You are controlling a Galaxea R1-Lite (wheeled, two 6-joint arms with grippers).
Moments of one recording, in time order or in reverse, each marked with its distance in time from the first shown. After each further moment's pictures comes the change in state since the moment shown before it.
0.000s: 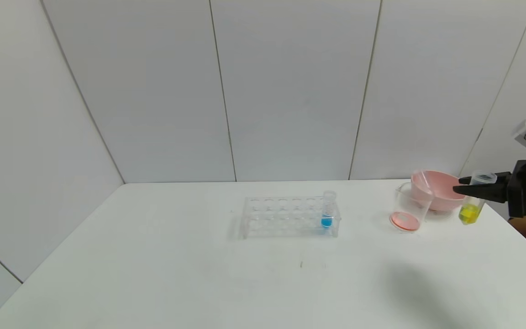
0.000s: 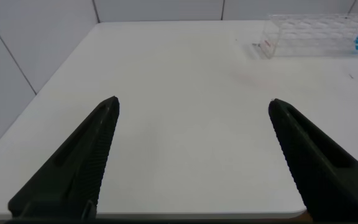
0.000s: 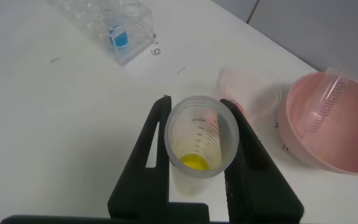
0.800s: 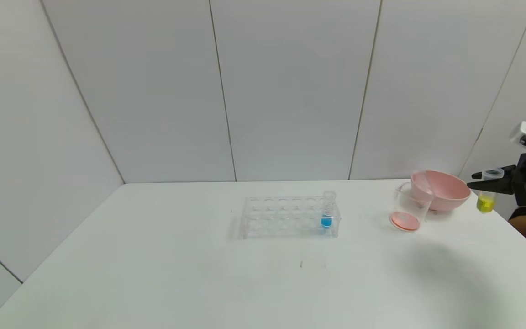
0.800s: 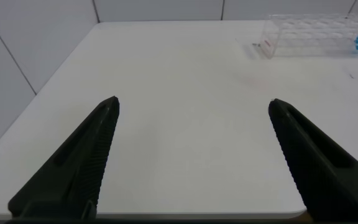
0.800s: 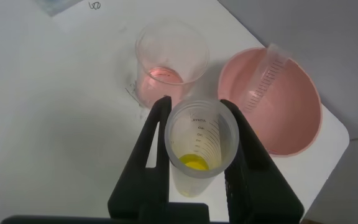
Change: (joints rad) left arm 0.000 0.000 0.000 0.000 0.000 0.000; right arm -0.120 0.261 -0.384 0.299 -0.002 -0.339
